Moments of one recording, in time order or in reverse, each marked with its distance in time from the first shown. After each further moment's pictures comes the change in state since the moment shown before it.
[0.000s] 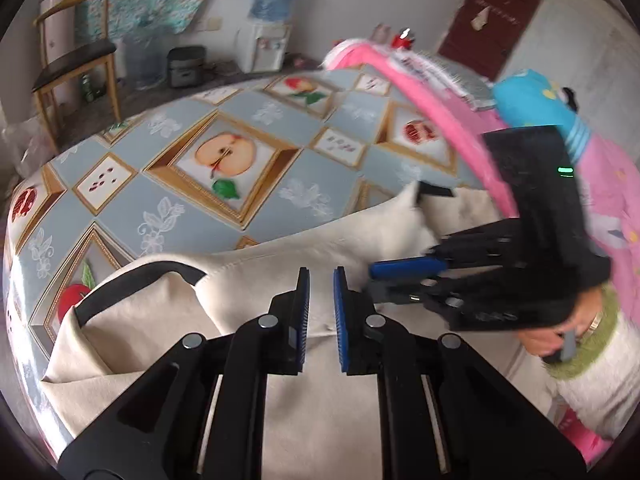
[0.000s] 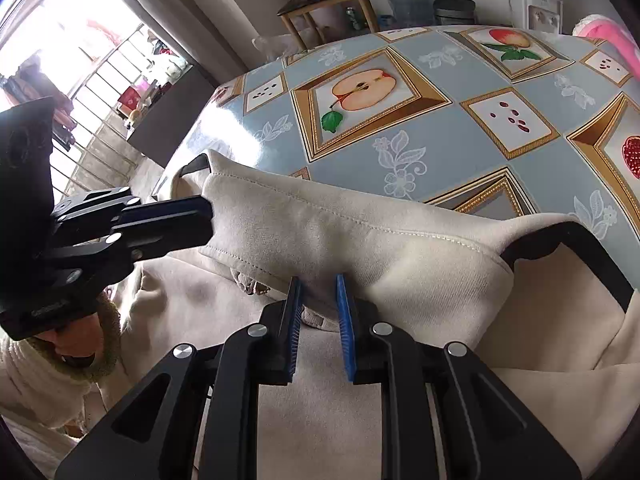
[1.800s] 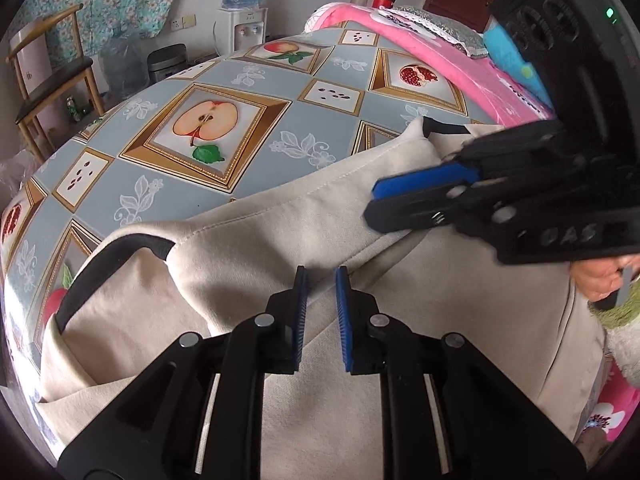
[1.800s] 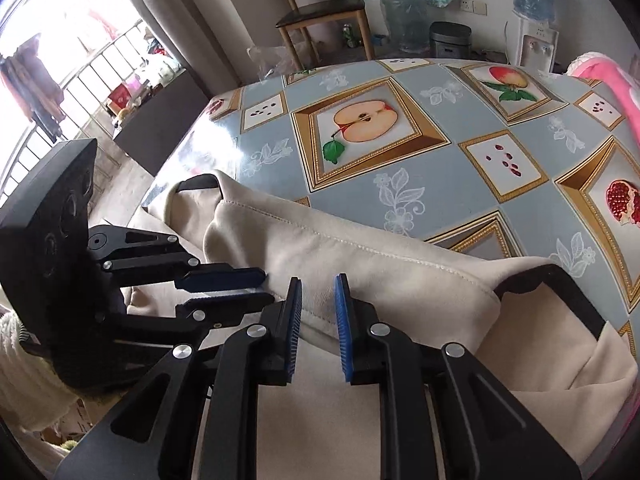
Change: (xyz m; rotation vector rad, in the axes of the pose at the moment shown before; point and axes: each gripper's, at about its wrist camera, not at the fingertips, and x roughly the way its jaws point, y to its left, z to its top) left arm 0.022 -0.004 -0.026 0.147 0.039 0.018; right arm 0.005 0.018 0.010 -0.058 -0.039 -0.104
